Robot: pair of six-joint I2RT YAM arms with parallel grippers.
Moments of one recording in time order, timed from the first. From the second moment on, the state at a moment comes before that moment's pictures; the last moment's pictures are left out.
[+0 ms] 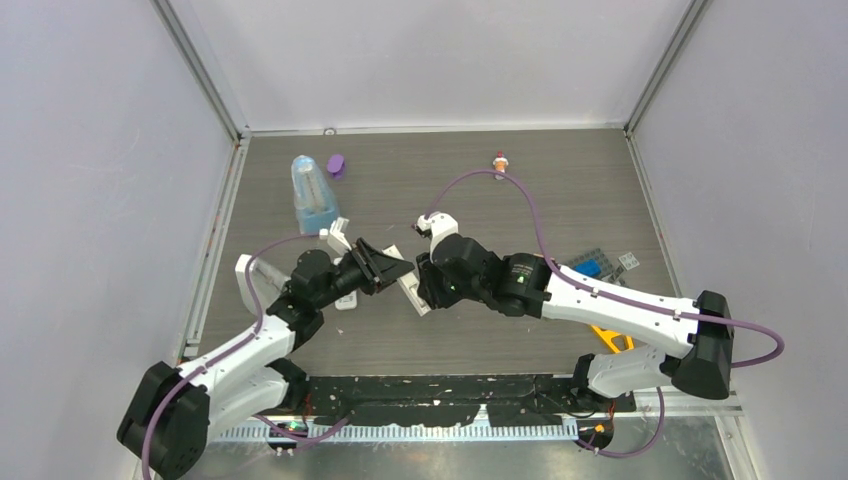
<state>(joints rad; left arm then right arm) -0.53 0.95 0.34 0.44 0.37 -1.23 1.14 1.30 1.14 -0.56 0.19 0.52</state>
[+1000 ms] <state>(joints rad) -0.52 0.86 0.20 0.72 0.32 -1.62 1.14 1.05 1.13 -0.54 0.27 0.58</state>
